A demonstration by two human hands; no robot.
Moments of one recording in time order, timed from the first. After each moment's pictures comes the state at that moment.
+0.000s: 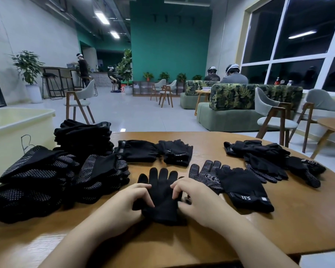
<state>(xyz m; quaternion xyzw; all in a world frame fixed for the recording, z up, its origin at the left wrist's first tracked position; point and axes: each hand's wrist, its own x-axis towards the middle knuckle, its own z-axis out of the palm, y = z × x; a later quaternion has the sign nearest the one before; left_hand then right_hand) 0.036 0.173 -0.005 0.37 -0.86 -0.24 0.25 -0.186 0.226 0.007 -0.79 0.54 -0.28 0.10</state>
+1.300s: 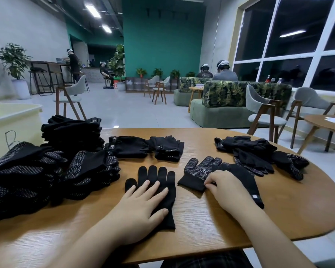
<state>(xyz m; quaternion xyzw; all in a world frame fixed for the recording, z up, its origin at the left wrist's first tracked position) -0.012 0.202 -0.004 0.40 -0.91 -0.08 0.02 -0.254 0.236 0.005 -0.62 0.76 -0.20 -0.01</state>
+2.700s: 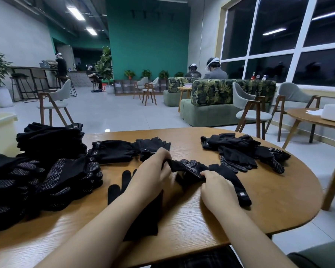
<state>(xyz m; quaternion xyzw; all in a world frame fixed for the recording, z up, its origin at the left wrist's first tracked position) -0.092 0.173 0.029 0.35 -0.84 -0.18 0.36 -0.259 0.242 -0.005 -0.52 0.82 -0.23 -0.04</state>
